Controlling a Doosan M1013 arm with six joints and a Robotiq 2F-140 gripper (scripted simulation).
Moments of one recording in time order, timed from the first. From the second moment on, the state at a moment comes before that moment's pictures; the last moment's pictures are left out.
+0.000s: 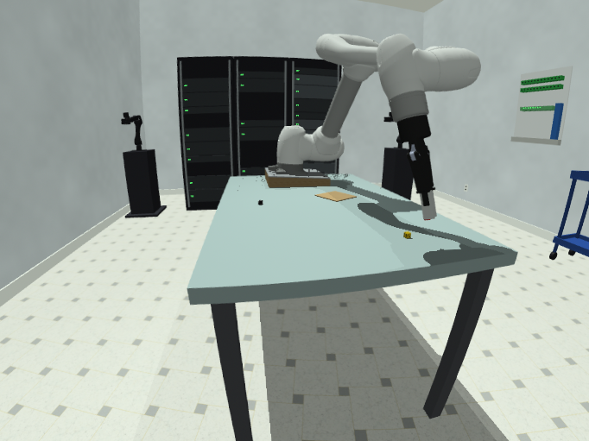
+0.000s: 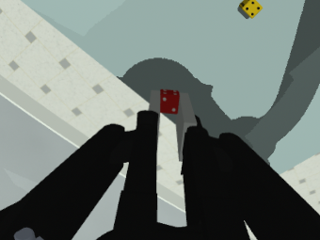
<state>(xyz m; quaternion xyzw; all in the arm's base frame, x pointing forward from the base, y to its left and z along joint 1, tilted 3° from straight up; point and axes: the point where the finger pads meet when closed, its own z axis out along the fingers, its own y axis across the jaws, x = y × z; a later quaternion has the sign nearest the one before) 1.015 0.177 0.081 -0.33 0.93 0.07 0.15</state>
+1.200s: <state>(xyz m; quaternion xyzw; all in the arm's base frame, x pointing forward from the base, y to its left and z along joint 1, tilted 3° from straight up) 1.002 0.168 0.073 -0.28 0.81 0.20 0.48</state>
